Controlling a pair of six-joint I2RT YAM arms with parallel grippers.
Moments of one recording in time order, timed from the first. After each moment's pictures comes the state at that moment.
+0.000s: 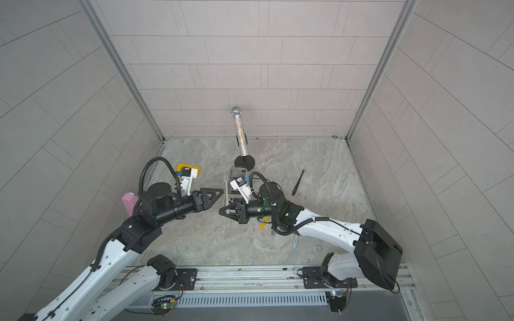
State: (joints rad) left arm -0.52 0.70 0.76 -0.37 0.40 -0.80; right arm 0.89 1.32 0.78 0.41 -0.63 0.75
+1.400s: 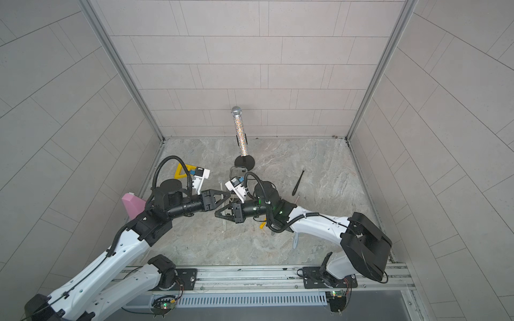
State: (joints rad) left arm -0.52 0.83 0.70 -0.19 0.56 -0.81; right arm 0.89 1.43 0.81 0.49 -0.73 0.84
